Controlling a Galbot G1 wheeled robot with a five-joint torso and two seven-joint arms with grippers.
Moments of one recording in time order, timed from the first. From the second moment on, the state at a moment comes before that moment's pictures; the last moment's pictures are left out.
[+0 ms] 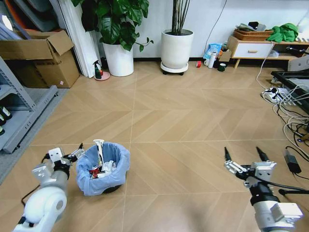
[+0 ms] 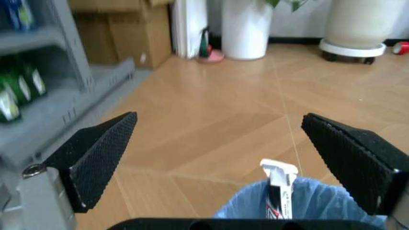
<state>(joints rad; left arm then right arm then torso) 1.53 -1.08 -0.70 -2.11 -0.50 0.18 -0.29 -1.88 1.37 0.77 2.44 0.17 -0.08 0.15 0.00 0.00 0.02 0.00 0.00</state>
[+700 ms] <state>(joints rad) 1.65 -1.23 -0.73 -2.24 -0.24 0.11 -0.15 -1.79 1.40 0.80 2.39 0.21 -0.16 0.13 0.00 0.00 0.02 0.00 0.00</state>
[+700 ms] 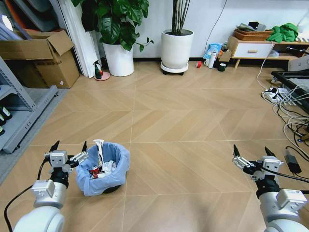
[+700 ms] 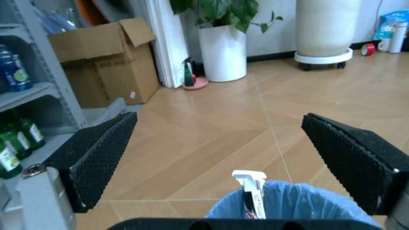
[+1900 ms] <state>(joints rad) 1.83 -1.32 -0.84 -2.40 -0.34 0.15 0.04 -1.87 1.42 0.74 2.49 0.14 -0.08 0.09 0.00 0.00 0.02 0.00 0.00</state>
